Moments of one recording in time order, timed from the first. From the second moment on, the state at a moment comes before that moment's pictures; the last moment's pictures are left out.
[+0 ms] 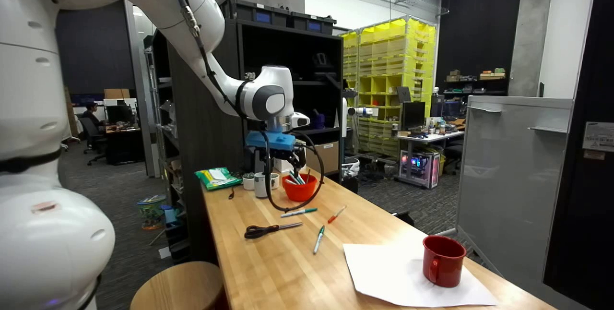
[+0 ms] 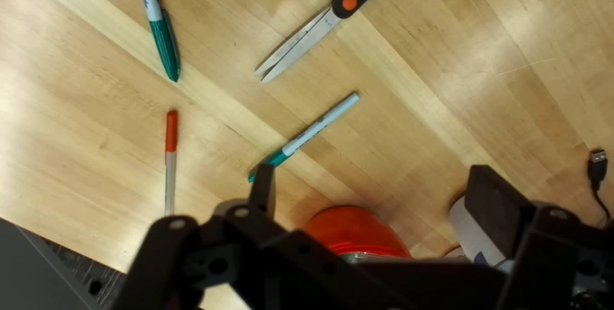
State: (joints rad) arm 0.10 0.02 0.00 -2.23 0.12 2.48 -0.23
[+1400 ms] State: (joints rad) arm 0.07 0.56 0.10 -1.60 0.12 2.40 -0.22
